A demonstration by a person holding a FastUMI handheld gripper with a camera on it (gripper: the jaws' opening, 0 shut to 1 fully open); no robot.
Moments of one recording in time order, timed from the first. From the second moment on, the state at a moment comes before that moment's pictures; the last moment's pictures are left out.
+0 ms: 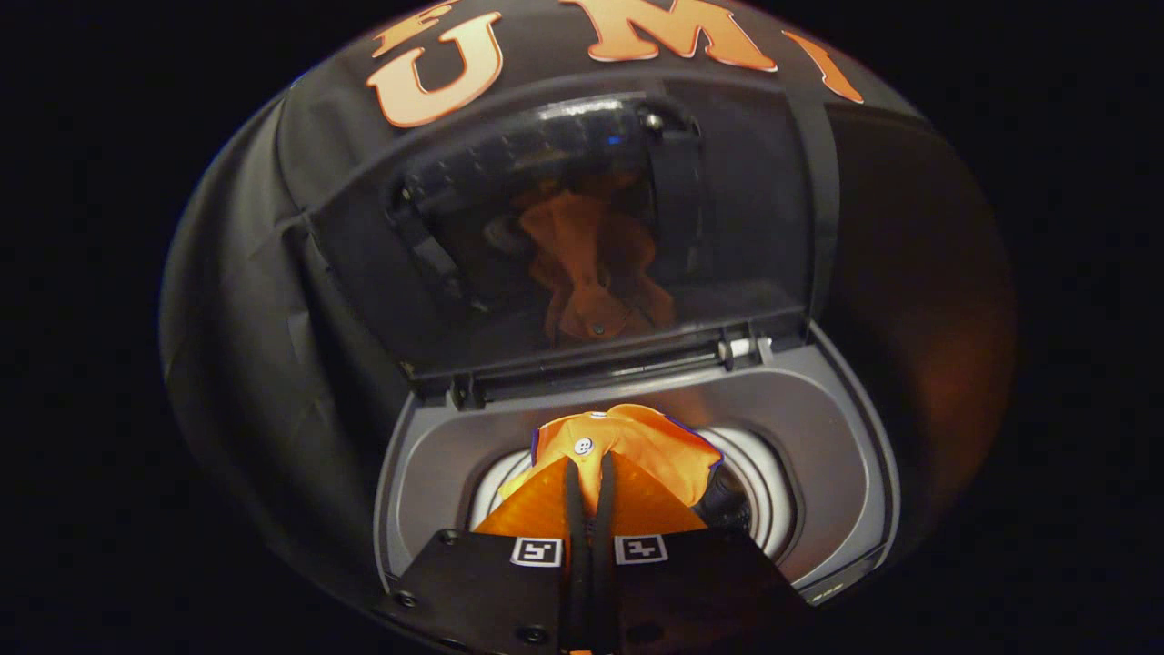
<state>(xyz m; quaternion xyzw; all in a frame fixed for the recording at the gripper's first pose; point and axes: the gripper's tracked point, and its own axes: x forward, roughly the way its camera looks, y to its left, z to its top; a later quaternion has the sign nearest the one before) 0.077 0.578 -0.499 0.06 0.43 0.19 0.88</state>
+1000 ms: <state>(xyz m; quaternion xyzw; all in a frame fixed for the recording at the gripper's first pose) 0.082 0.580 -0.583 0.01 0.55 0.16 0.82</state>
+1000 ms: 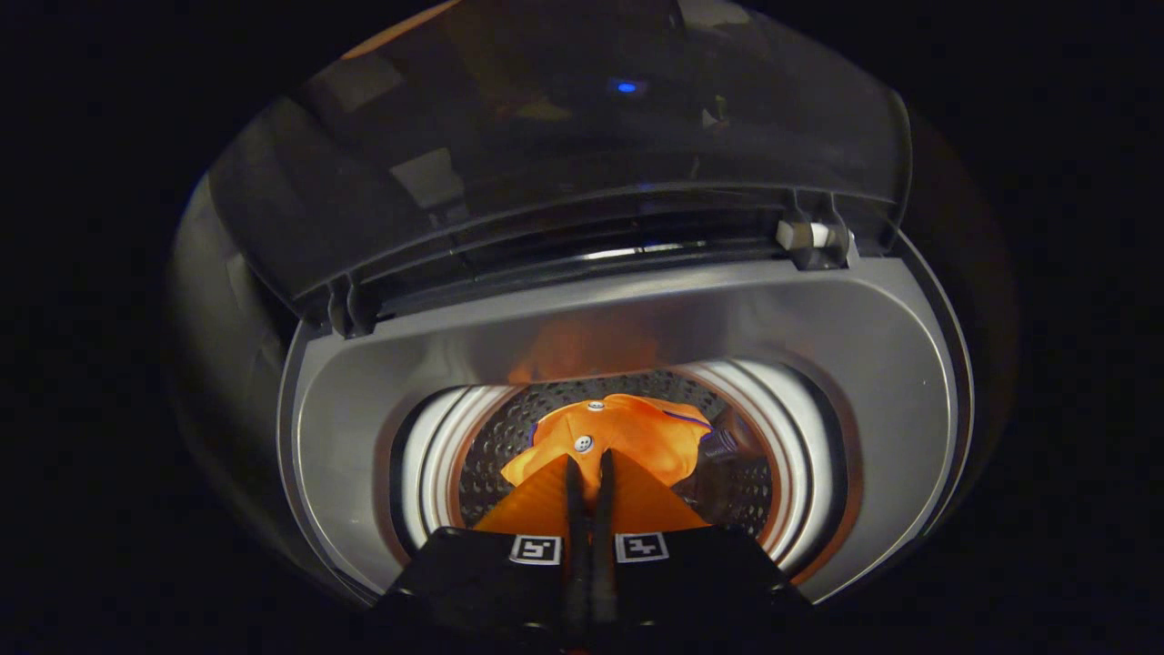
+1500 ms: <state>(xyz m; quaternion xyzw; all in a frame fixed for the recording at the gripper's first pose) 0.065 0.569 -0.592 -0.01 0.58 0.15 0.80</state>
